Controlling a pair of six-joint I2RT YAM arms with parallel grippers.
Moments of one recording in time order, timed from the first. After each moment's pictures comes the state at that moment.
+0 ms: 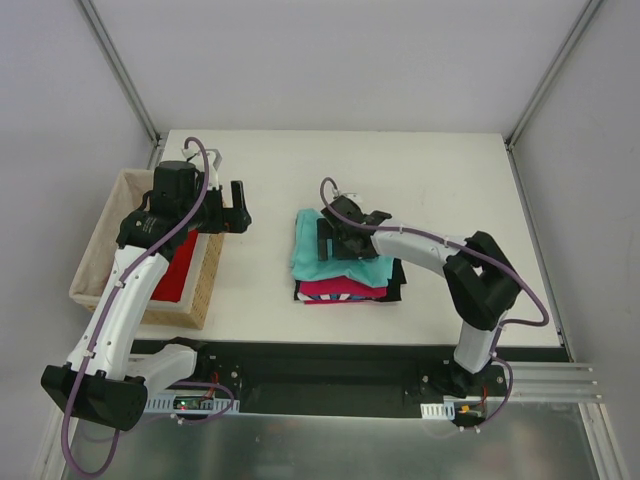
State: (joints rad) left arm -0.21 1.07 1.20 -0.83 0.14 -0.19; right arm 0.82 1.82 1.24 -0.52 0.23 0.63
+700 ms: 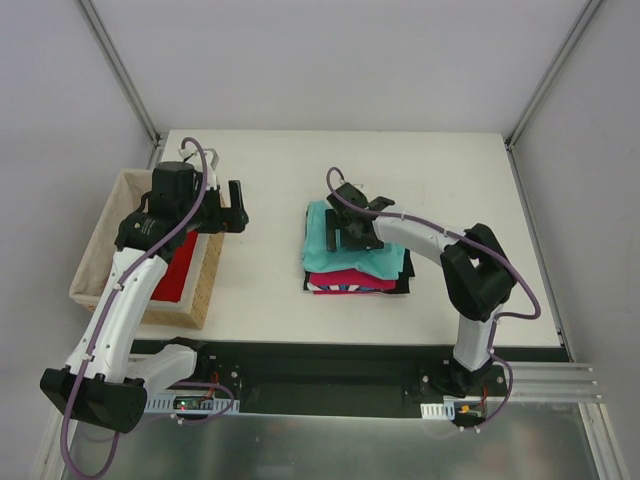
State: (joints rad) left arm -0.21 1.06 1.20 -0.83 0.10 -0.19; right arm 0.73 1.87 1.35 -0.63 0.25 0.58
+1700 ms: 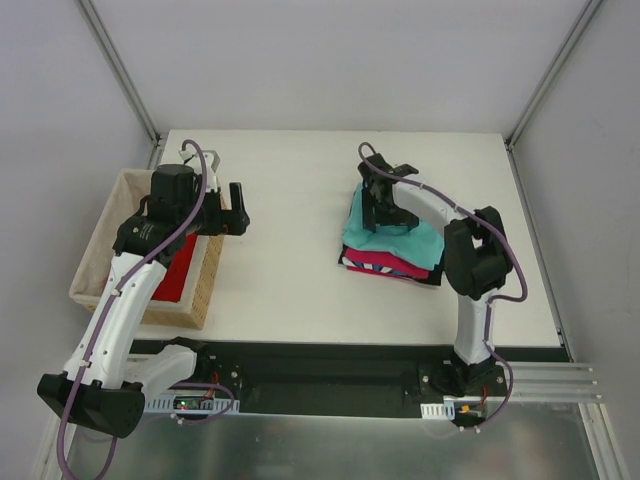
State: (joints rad) left arm -0.23 1.03 1.19 -0.83 0.10 -0.19; right arm 0.51 2.00 1.58 -0.90 0.39 0.45
